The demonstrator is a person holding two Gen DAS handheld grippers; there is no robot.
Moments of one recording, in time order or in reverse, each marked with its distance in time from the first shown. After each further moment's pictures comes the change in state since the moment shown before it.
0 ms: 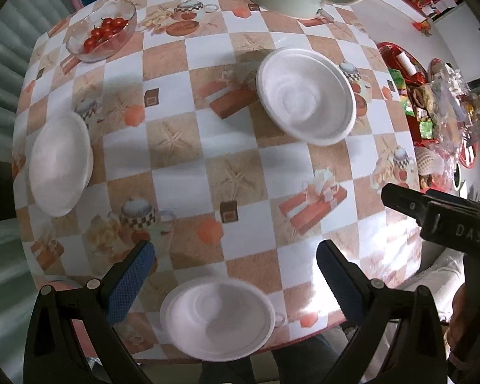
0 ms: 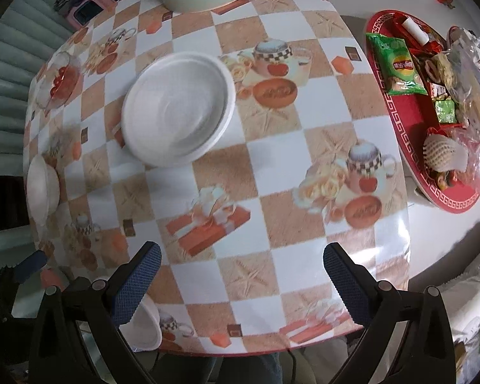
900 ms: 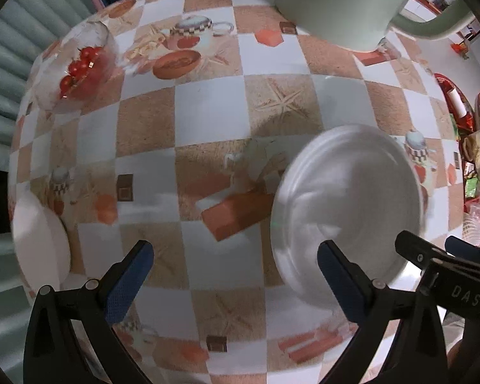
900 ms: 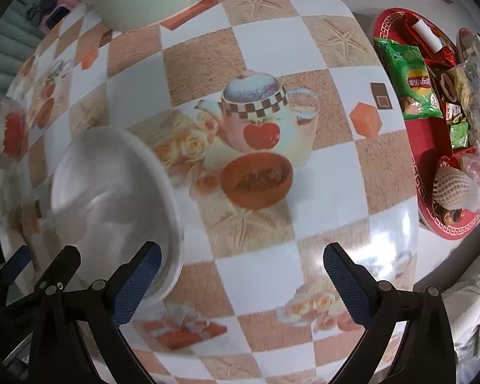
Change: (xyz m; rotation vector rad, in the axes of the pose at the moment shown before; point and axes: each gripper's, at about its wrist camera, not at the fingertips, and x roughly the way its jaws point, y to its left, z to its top) left arm 0.080 -0.018 0.118 -0.095 -0.048 0.141; right arm 0.070 -0.028 0.111 0.034 0.032 -0.051
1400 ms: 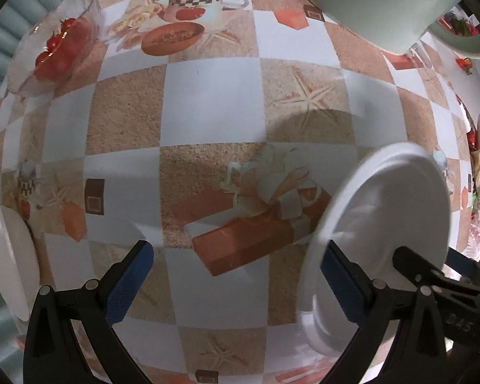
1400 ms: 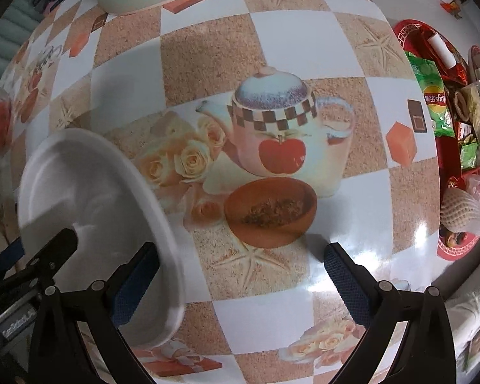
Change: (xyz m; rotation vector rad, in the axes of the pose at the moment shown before) left arm 0.045 0.012 0.012 -0.057 0.031 -0.068; right arm 0.031 0.006 0.013 -0.049 -0.018 -0.002
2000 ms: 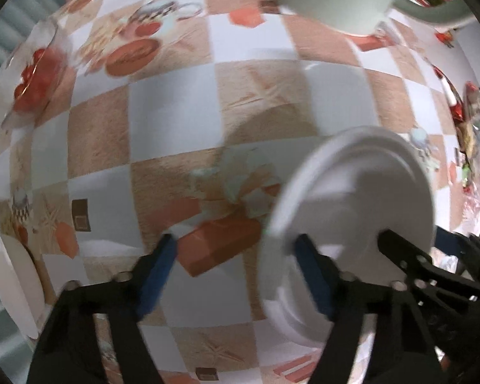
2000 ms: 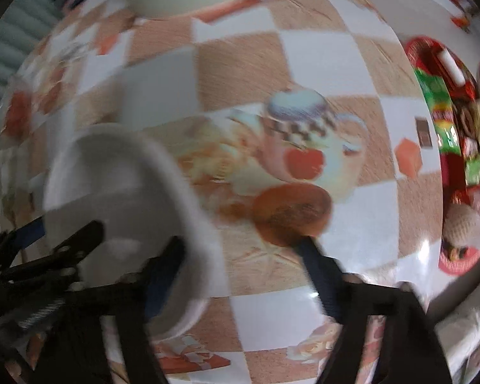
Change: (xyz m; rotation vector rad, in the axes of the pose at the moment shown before) left arm -0.005 -0.021 0.001 0.130 0.007 -0.024; right arm -0.018 0.019 -0.005 -0.096 -0.067 0.052
